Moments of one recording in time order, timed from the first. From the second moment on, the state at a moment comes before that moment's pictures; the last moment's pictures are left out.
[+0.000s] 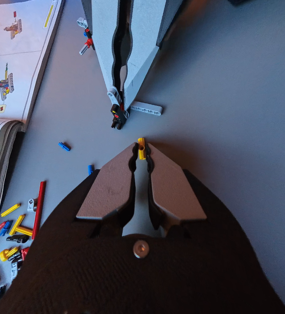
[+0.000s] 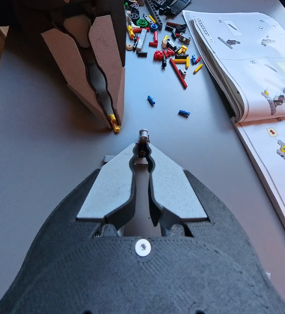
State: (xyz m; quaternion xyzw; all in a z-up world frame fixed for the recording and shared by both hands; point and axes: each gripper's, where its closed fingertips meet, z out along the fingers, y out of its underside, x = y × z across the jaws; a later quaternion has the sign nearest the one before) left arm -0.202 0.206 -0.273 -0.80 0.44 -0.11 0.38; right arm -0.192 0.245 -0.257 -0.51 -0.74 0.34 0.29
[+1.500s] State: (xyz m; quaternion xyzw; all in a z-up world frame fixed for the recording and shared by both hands) left arm -0.201 0.211 -0.272 -0.79 0.46 -0.10 0.39; right arm -0.194 0.250 -0.259 -0.53 -0.72 0.34 0.29
